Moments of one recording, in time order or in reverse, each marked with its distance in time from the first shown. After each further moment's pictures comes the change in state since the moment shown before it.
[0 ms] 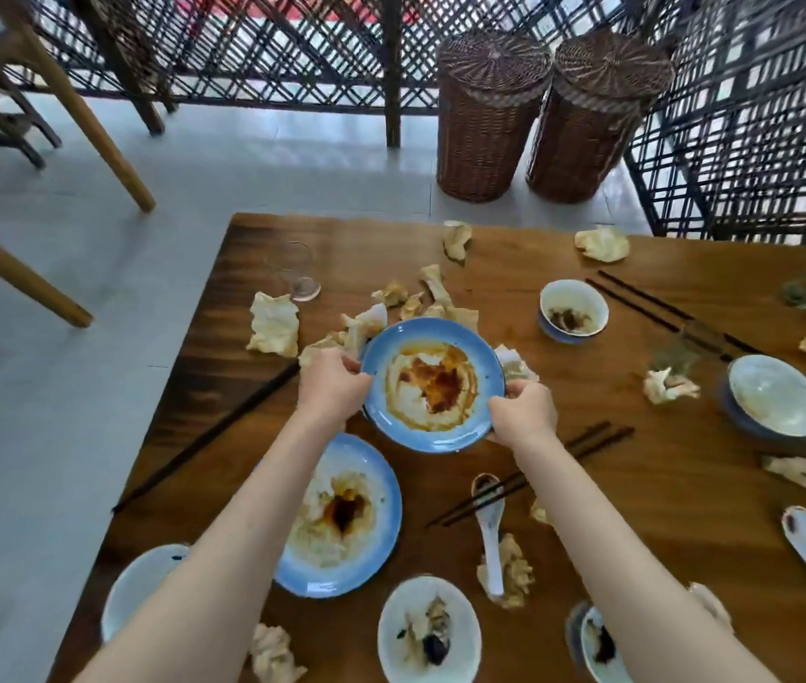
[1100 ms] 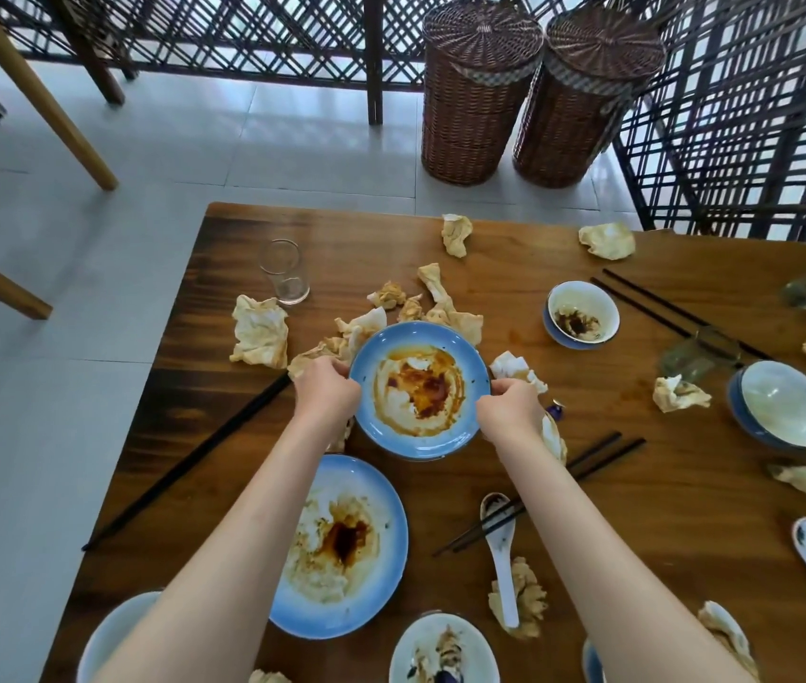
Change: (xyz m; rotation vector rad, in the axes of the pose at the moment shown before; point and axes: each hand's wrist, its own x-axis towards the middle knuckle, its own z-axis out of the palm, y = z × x) left_hand 0.049 -0.015 0.011 -0.038 0.008 -0.116; right_hand 0.021 -0.018 0.034 -0.112 0.085 0.051
